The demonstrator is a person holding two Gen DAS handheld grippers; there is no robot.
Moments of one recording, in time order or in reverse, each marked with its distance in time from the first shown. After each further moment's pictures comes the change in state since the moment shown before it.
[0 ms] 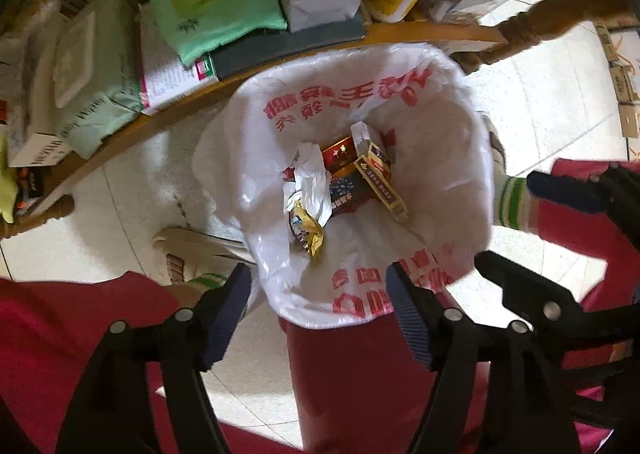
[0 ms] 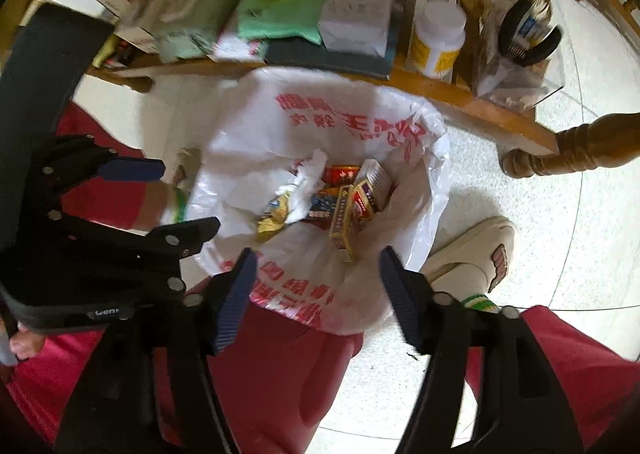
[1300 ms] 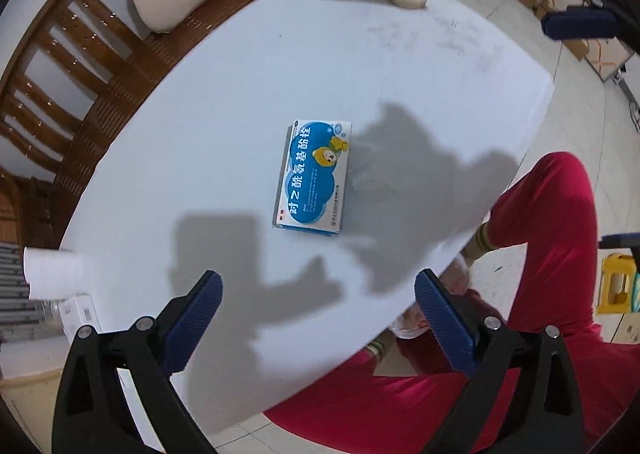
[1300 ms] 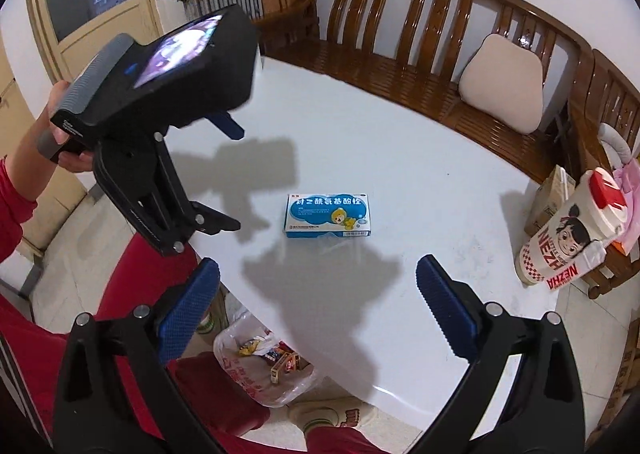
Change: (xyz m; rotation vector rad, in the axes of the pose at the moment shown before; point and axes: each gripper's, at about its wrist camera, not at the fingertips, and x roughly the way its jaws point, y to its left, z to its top) left arm -0.354 -0.008 0.063 0.455 -0.315 0.248; right arm -0.369 0.037 0.079 -0.466 -0.550 -0.060
